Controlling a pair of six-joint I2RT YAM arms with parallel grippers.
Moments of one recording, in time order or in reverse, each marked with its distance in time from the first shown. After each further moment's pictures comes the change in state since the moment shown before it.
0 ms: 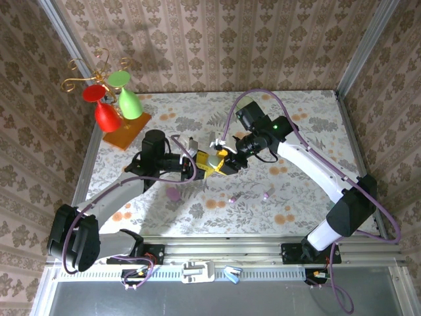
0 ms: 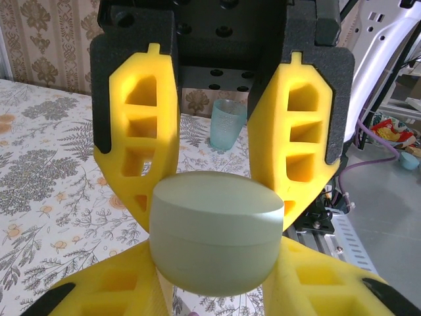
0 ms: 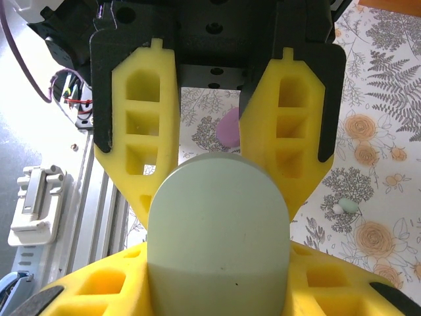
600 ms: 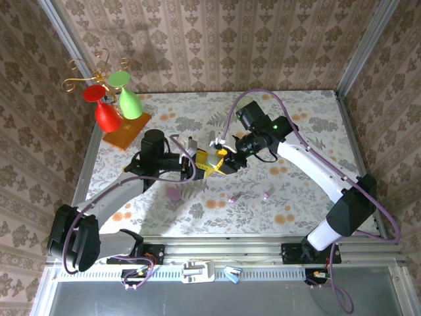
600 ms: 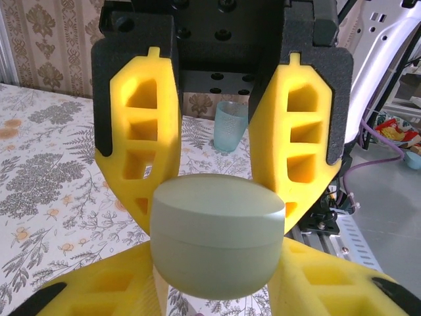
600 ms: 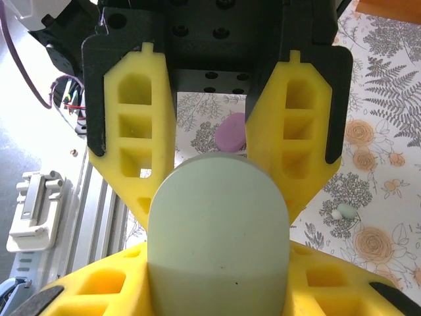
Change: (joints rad) left arm 0.008 0.000 -0.001 0.008 0.000 0.009; right arm -0.003 0.002 -0.005 0.021 -0.012 0.007
